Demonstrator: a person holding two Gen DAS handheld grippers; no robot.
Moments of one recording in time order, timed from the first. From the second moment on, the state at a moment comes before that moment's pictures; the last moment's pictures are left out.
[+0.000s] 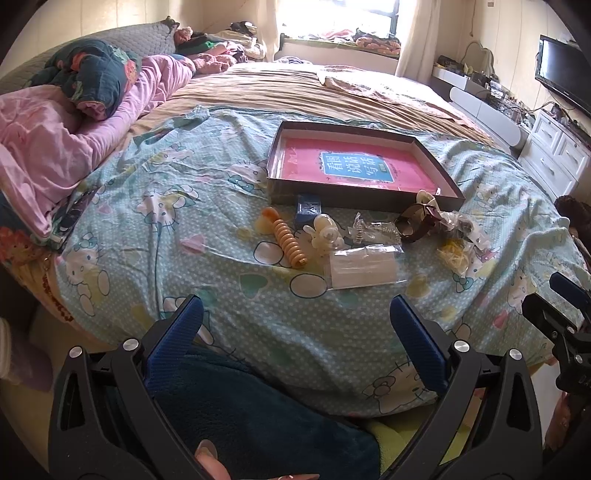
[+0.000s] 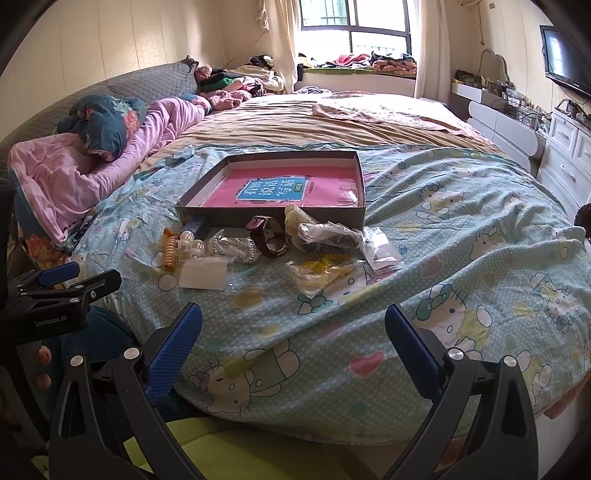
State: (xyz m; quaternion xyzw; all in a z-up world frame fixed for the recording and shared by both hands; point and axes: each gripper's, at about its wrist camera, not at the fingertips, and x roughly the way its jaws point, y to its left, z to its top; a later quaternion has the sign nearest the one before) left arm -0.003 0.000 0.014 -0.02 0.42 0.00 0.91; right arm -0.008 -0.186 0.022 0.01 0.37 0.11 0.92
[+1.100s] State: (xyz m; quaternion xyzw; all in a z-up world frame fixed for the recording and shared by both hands) left arm -0.001 0.000 0.018 -0.02 0.41 0.00 0.91; right arm -0.010 -0.182 0.025 0.01 0.37 0.11 0.92
